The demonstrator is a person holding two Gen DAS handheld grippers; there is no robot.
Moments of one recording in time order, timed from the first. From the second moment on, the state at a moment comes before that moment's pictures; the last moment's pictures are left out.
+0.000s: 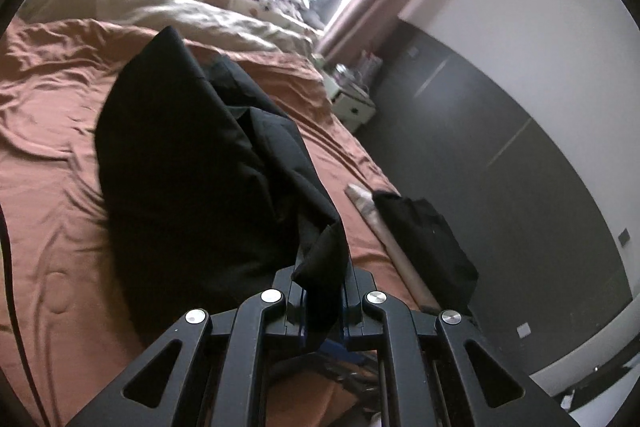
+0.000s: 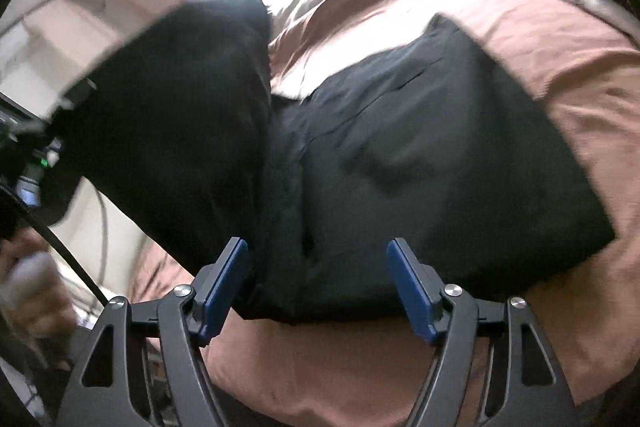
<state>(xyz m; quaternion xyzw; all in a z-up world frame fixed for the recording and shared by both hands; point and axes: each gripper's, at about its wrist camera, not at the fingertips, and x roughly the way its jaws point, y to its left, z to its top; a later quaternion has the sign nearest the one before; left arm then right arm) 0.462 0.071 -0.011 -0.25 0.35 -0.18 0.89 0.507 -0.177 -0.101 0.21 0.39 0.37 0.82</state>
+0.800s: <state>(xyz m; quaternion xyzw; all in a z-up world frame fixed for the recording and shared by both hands) 0.542 -0.092 -0.120 -0.17 0.50 -0.26 0.80 0.478 -0.321 -0.112 0.29 0.39 0.28 0.83</state>
